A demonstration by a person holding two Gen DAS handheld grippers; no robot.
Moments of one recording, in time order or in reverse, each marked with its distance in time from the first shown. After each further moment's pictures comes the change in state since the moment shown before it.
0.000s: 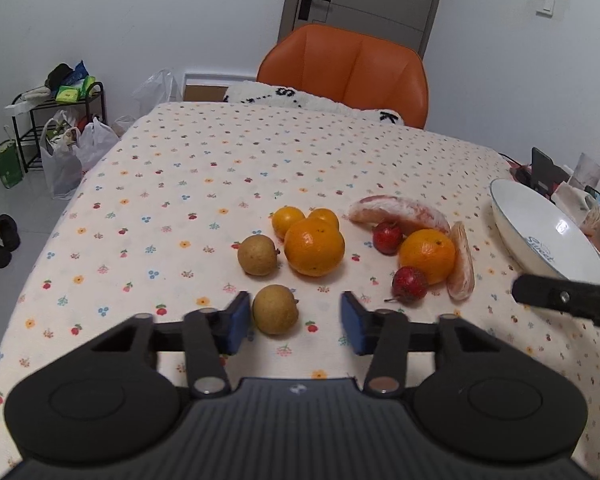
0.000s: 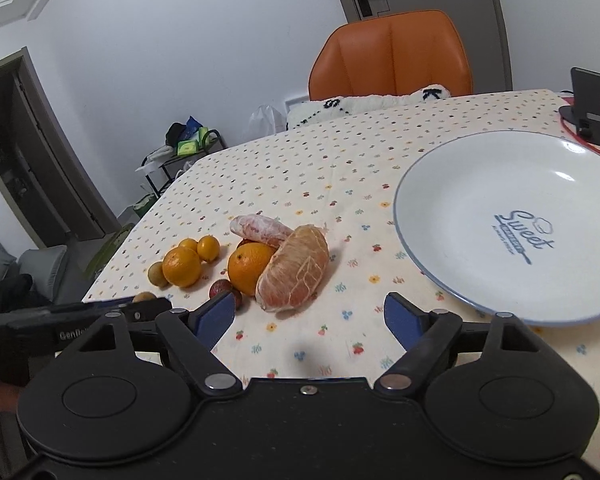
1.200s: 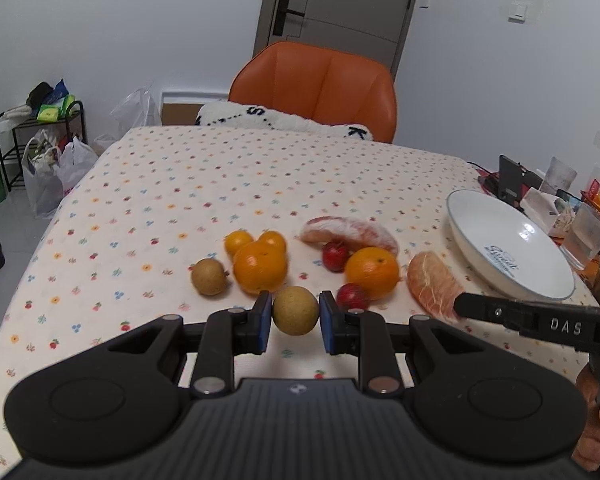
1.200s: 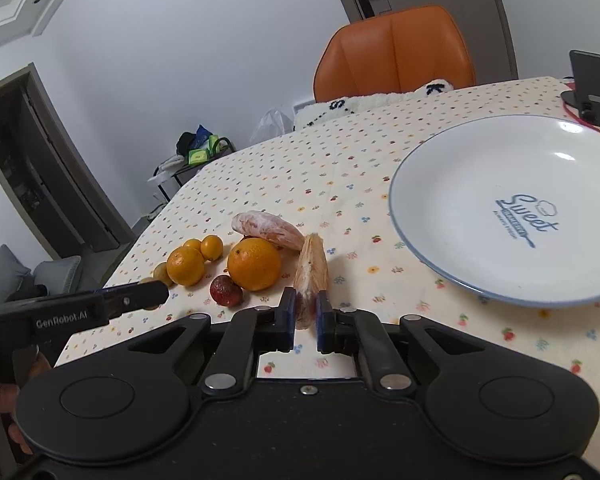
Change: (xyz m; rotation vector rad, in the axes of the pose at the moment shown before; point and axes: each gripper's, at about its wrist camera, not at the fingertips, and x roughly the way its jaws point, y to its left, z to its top) left arm -0.018 -0.029 0.007 0.037 -0.054 -0.053; right arm -0.008 -0.018 -0.011 0.028 -0.025 0.054
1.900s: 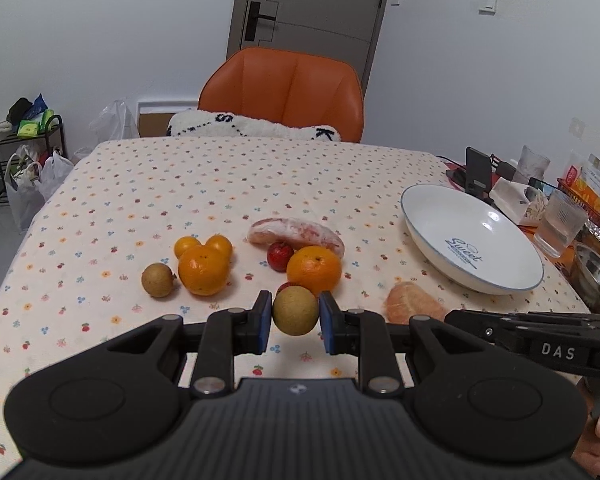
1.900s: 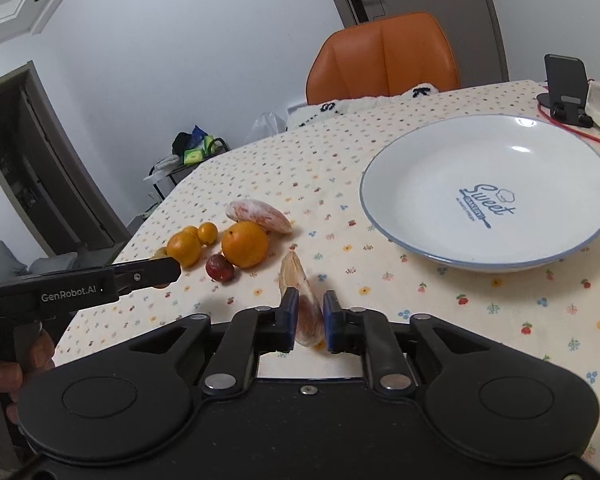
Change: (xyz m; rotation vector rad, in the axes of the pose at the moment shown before) left arm -0.006 -0.032 -0.003 0.043 0.001 -0.044; right arm -0.026 -0.005 -0.012 -0.006 0.003 -0.023
